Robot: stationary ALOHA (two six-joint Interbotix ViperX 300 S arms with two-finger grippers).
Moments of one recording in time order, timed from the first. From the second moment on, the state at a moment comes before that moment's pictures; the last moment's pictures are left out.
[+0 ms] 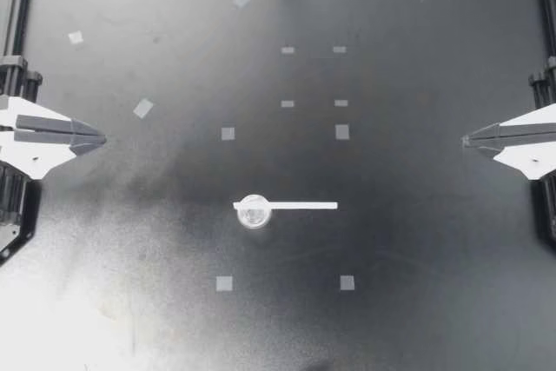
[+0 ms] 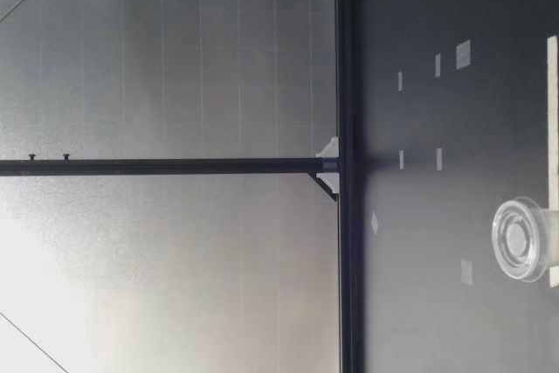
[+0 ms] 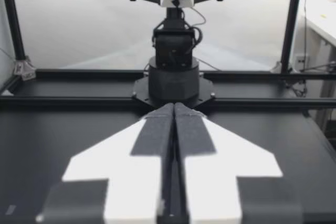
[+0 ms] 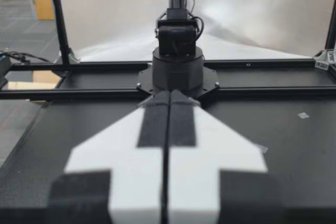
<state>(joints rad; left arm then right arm) 0.00 -0.96 1.17 0.00 -0.30 0.00 0.00 -0.96 1.17 0.00 -0.30 0.00</state>
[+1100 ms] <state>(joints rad) 0.02 -0.49 1.21 -0.01 -0.48 -0.05 -0.01 -0.25 0.91 0.01 -0.28 0.18</state>
